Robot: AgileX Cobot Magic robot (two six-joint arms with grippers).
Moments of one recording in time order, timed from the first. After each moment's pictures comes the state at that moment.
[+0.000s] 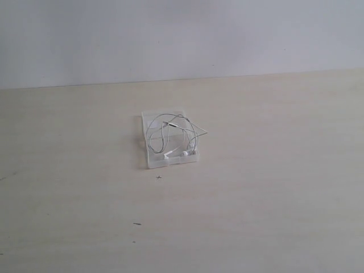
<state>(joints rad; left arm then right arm) 0.00 0.00 -0.08 -0.88 0.11 1.03 0.70 0.29 -0.49 -0.05 0.60 0.50</state>
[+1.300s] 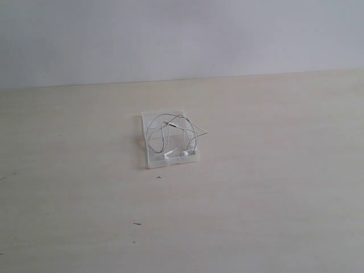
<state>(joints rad) 0.00 0.00 0.00 -0.25 0.32 0.13 0.70 0.29 -0.49 -0.05 0.60 0.50</state>
